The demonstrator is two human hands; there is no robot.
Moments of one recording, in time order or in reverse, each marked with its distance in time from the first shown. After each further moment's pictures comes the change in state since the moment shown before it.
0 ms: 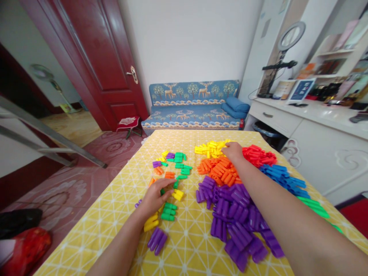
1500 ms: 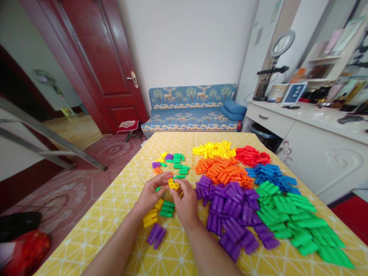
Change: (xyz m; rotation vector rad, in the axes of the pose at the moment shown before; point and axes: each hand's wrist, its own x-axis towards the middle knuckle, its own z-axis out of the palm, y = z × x) left_hand 0.002 0.014 -0.004 -0.449 0.079 -0.063; right_hand -0.252 -0.070 0.060 0.557 -0.126 -0.381
